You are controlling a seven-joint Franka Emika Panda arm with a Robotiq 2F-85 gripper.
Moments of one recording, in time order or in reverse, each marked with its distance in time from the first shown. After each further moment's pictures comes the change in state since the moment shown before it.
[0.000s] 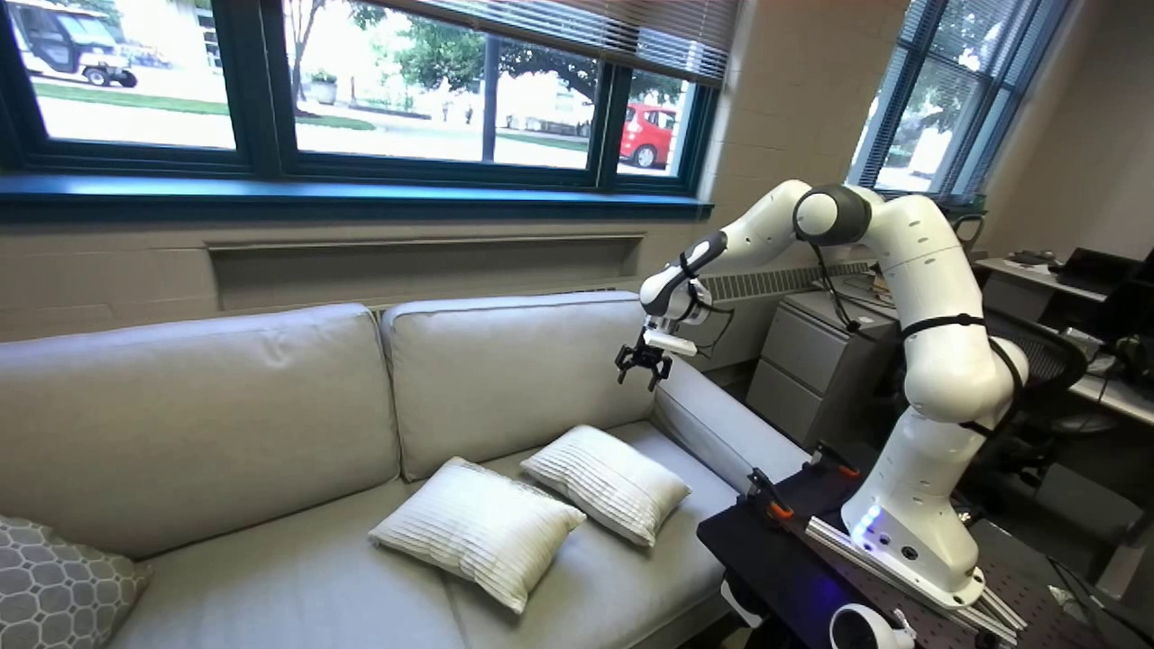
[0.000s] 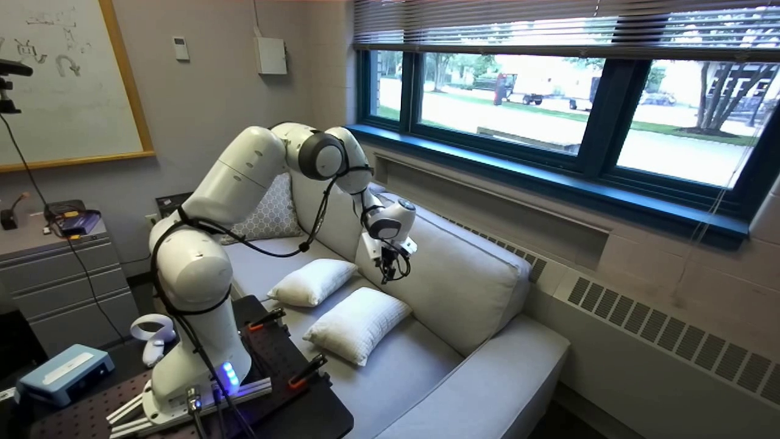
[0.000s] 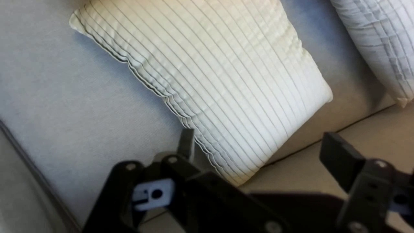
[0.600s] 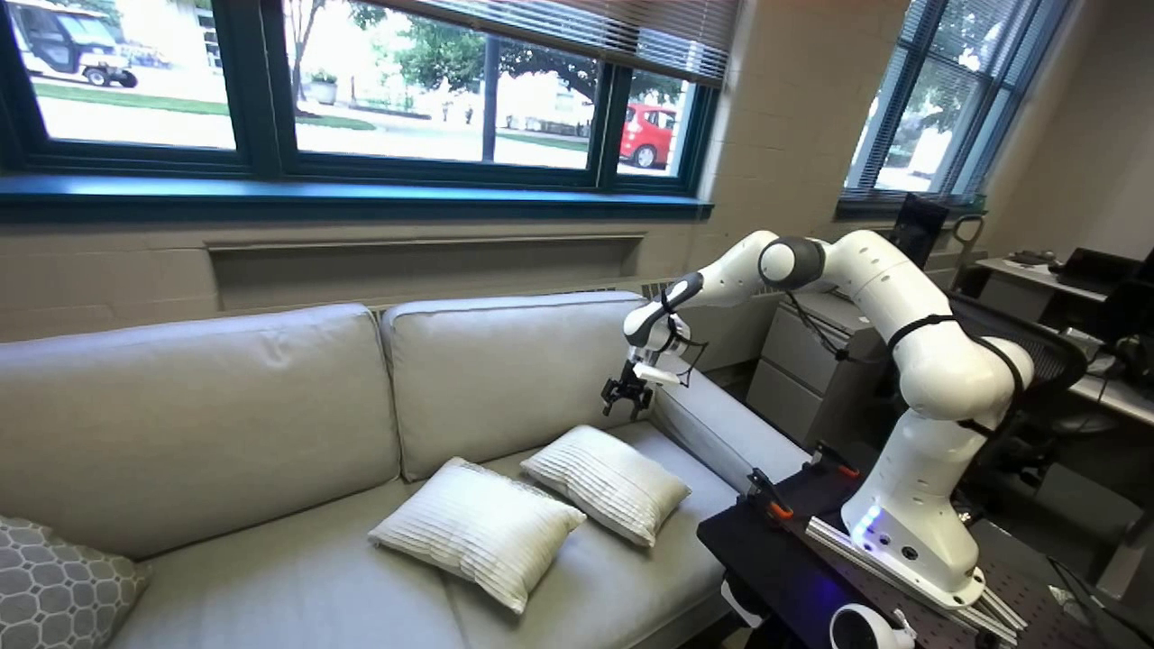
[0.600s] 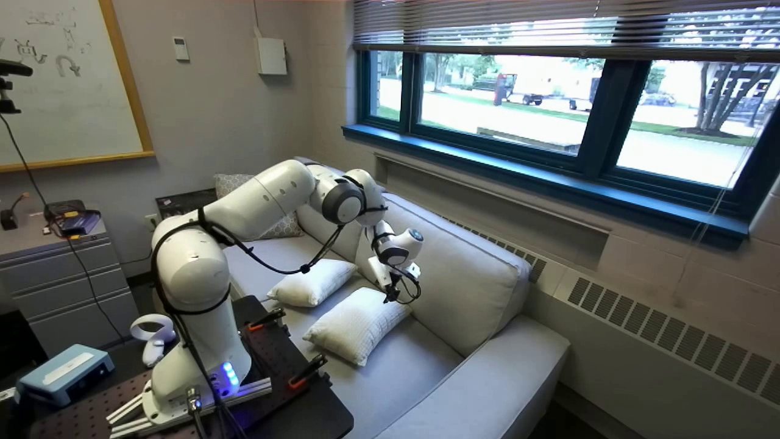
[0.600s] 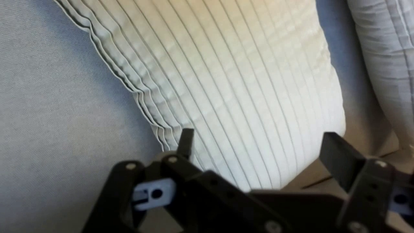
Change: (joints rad) arm -0.077 0.378 0.081 0.359 -0.030 -0.086 -0.220
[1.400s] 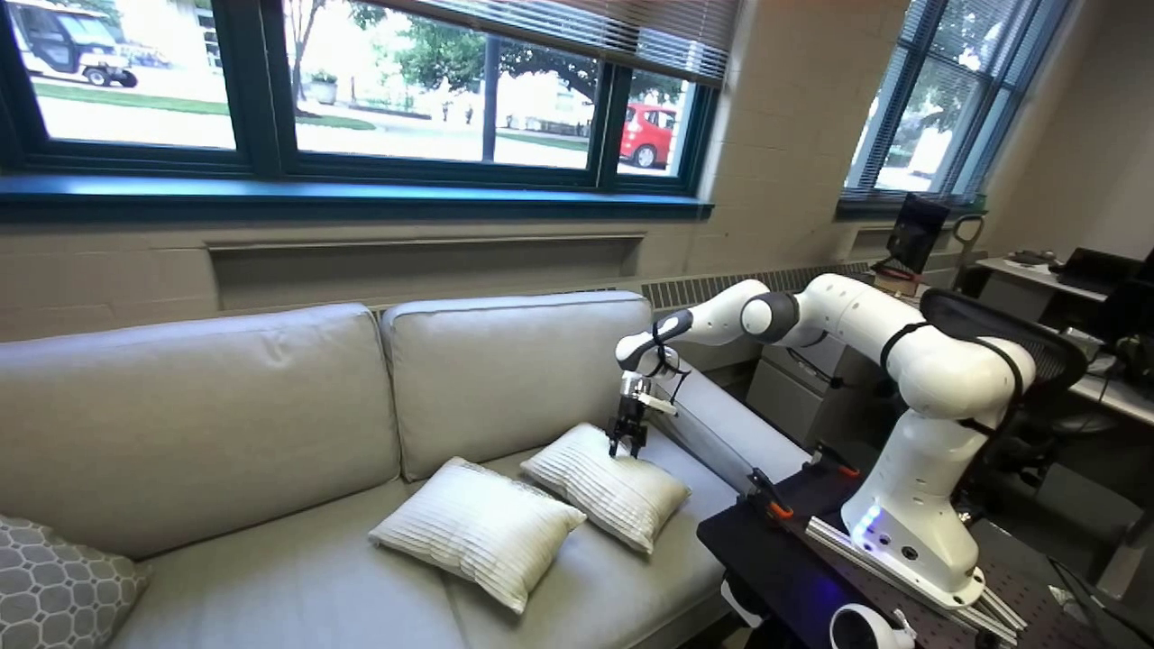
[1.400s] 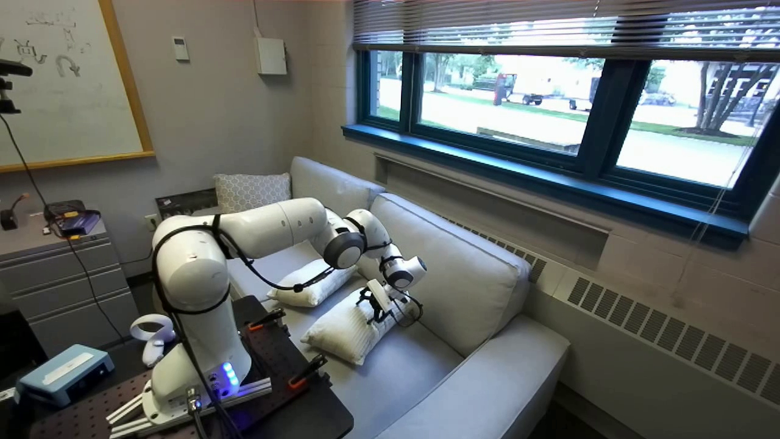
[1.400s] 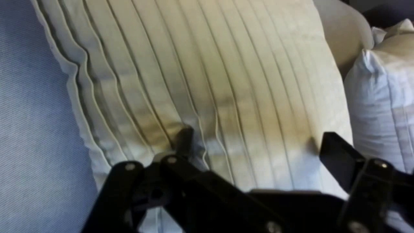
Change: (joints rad) arm -0.019 0.374 0.037 0.461 -0.064 -0.483 -0.238
